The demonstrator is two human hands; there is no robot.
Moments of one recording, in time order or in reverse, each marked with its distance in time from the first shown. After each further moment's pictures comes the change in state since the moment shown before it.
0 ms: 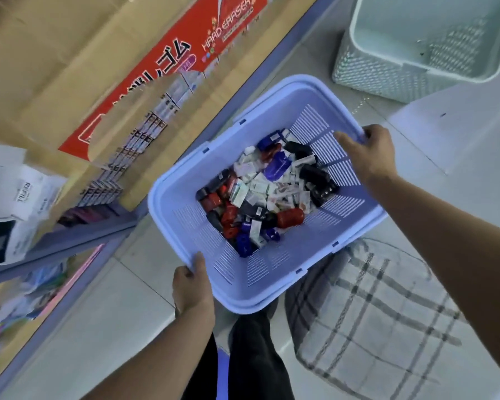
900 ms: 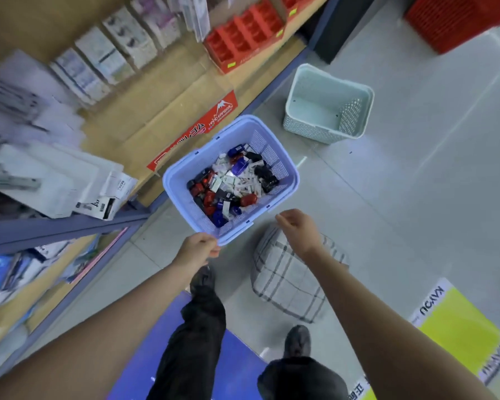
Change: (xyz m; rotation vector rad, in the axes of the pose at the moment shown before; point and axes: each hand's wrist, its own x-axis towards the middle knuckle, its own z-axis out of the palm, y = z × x) left_hand -0.195 0.116 -0.157 0.153 -0.655 0.168; right_hand -0.242 -0.092 -0.171 0.074 -0.429 0.094
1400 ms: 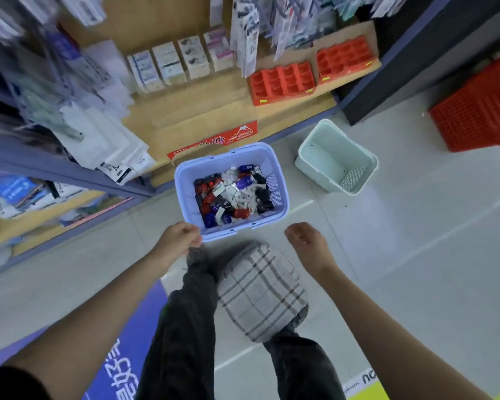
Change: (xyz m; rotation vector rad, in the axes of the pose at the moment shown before) left_hand -0.071 0.020 0.024 -0.253 0.190 0.068; right_hand -0.025 -0.030 -0.120 -0.225 -0.172 -0.212
